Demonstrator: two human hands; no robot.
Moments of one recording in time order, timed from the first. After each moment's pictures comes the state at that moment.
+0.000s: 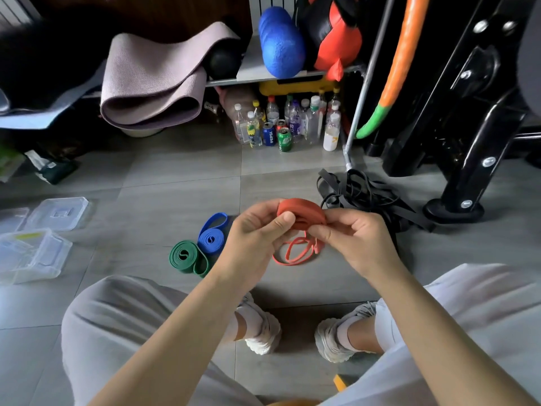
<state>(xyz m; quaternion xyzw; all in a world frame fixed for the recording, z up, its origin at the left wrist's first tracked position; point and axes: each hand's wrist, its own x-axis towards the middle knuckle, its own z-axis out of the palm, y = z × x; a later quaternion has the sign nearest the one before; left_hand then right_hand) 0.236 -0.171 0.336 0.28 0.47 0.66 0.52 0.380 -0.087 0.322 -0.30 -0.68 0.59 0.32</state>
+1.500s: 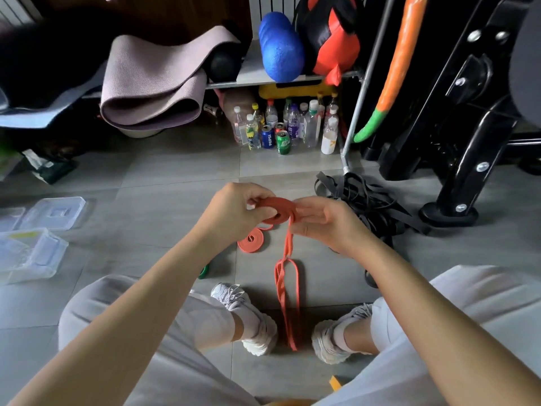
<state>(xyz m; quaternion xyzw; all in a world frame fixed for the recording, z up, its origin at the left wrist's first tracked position) 0.188 -0.156 0.363 0.55 0.75 0.29 0.21 0.352 -0.059 0.310 -0.29 -0.71 0.62 0.18</state>
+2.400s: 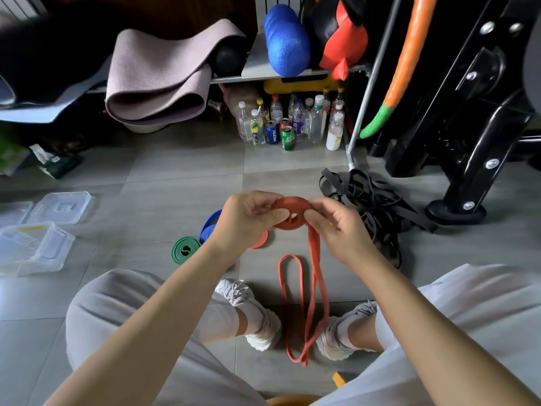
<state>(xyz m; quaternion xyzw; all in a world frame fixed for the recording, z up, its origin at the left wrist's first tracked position) 0.201 -0.165 0.339 0.42 0.67 0.50 0.37 0.354 -0.077 0.297 -0.26 -0.72 0.56 0.32</state>
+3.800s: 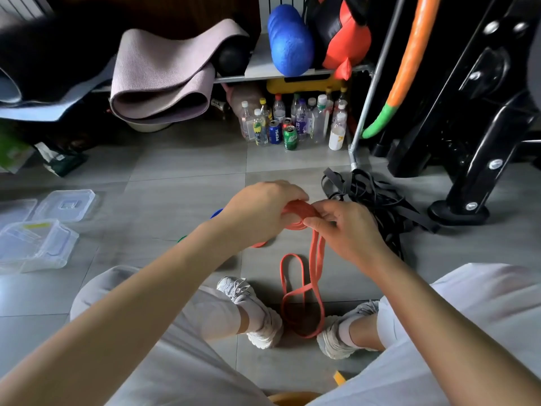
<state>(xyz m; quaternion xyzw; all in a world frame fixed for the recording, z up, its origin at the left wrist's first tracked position) 0.204 -0.148 0.368 0.70 0.70 0.12 0.10 0.360 -0.079 0.316 -0.34 -0.83 0.38 0.23</state>
